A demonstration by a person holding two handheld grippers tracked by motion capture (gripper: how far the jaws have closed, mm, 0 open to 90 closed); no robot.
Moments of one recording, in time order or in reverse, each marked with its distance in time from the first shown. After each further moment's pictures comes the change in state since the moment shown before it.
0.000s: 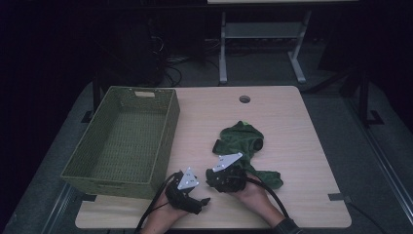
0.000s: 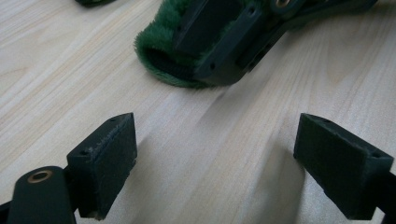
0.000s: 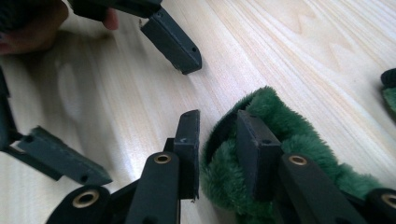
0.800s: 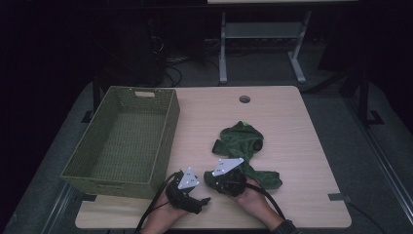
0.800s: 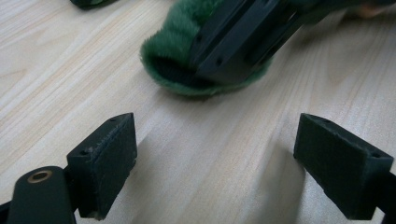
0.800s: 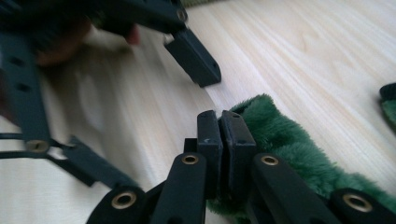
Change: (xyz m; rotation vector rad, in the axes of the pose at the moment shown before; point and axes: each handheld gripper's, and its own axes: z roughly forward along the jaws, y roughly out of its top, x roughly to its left) left arm 0.001 0.001 0.001 0.004 0.000 0.007; right arm 0.015 0.000 -0.010 -0.066 -0.010 -0.007
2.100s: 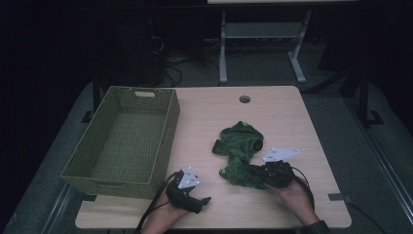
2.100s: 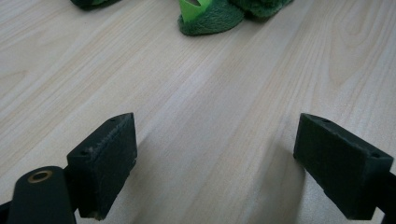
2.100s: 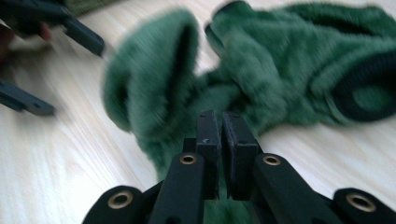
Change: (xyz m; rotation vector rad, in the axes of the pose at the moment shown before) left arm 0.000 0.001 0.000 0.001 -0.004 -0.007; right arm -0.062 -0.056 -0.093 -0.041 -0.175 0.200
